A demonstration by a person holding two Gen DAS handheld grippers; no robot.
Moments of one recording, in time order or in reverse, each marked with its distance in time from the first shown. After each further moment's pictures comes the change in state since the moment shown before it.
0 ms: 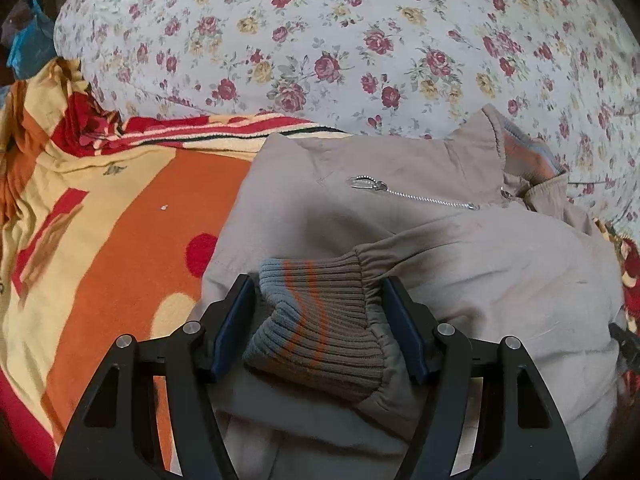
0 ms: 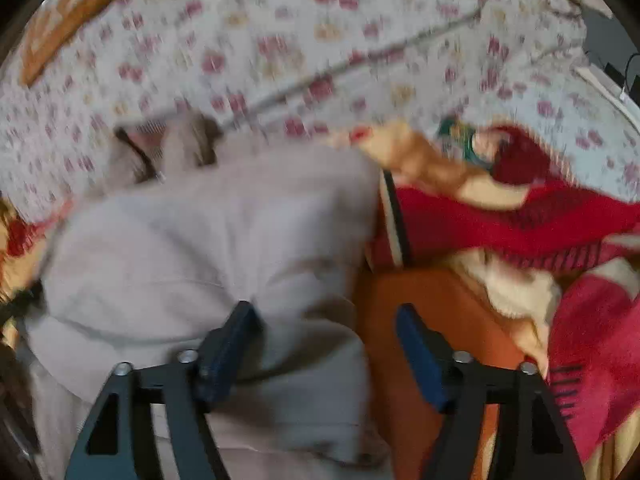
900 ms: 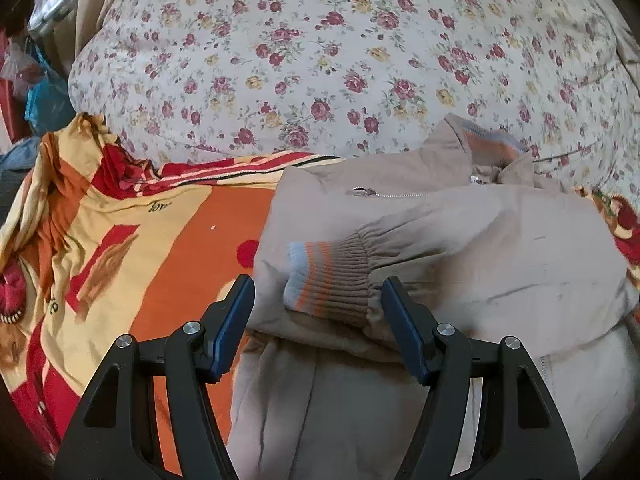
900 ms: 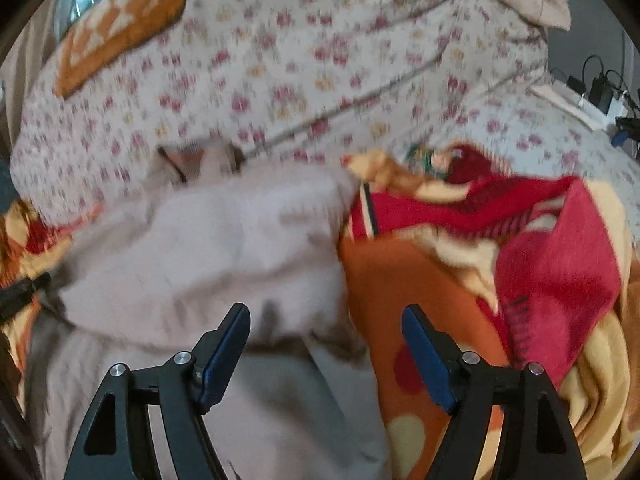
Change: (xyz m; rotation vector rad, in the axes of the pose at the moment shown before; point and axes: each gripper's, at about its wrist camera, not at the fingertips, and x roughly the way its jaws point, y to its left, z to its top) left arm -0.068 0.000 -0.027 0.119 -0.123 0.048; right arm -0.088 -0.012 -0.054 0.011 -0.217 0.007
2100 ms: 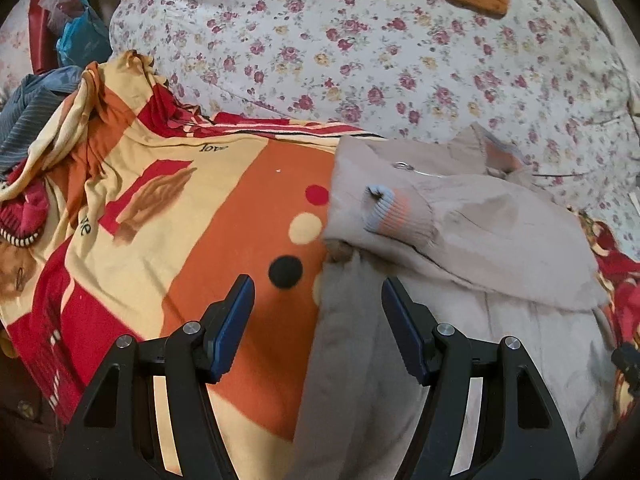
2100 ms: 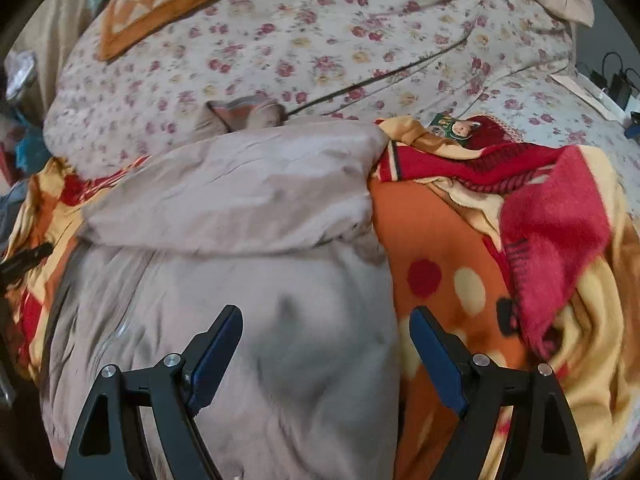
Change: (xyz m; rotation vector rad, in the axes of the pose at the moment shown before) left arm -0.055 0.065 -0.041 -0.151 0.064 -0.044; right arm -0.040 -0.001 -0.054 -0.080 0.109 0.113
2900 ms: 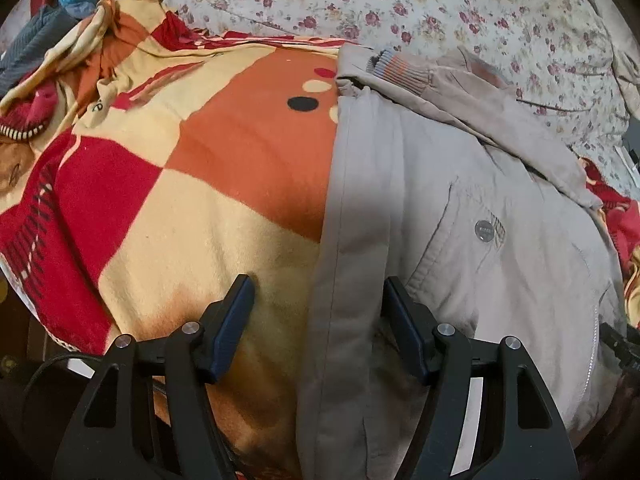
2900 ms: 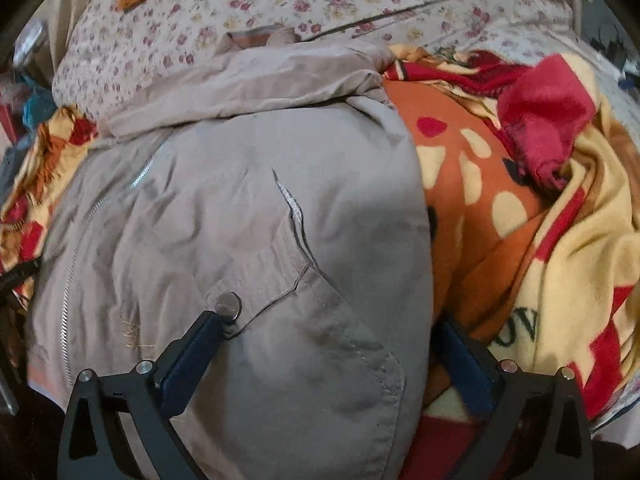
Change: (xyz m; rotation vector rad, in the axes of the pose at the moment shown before) left arm -0.013 0.023 -0.112 0.000 0.137 -0.050; right arm 0.000 0.010 -0.087 -0.042 0.138 -0.007
